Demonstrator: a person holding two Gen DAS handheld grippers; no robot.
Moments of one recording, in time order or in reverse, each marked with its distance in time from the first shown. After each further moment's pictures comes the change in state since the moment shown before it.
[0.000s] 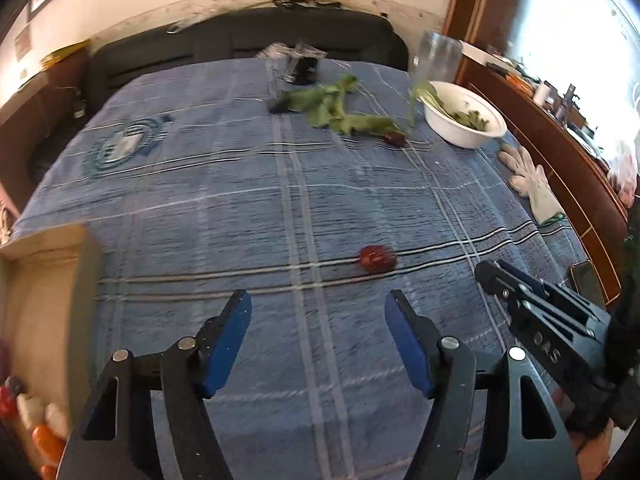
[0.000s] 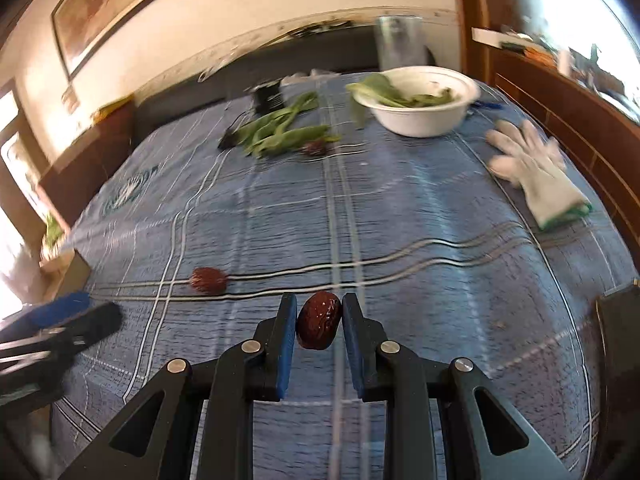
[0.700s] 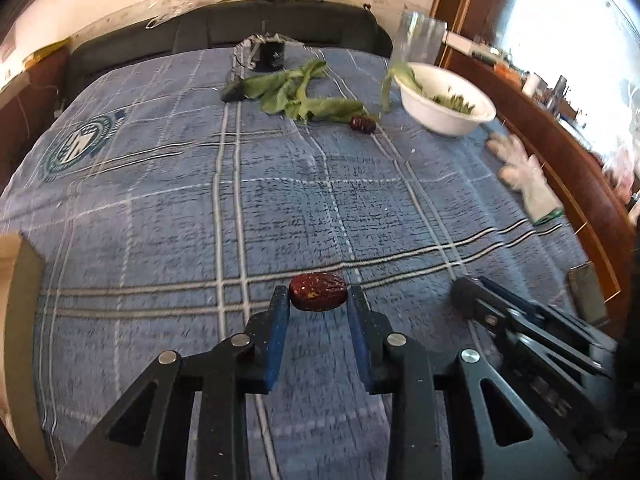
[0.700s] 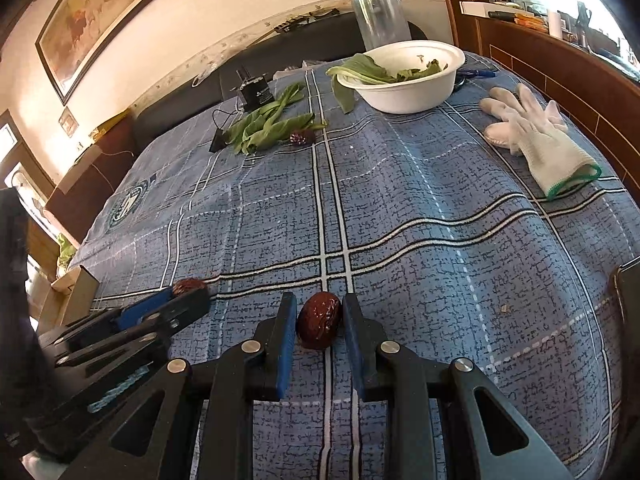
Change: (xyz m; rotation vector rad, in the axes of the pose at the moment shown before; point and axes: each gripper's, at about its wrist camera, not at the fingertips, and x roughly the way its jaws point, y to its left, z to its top) left arm 0.024 -0.023 0.000 -0.004 0.004 -0.055; right arm 0.007 -0.008 0.000 0.060 0.033 0.066
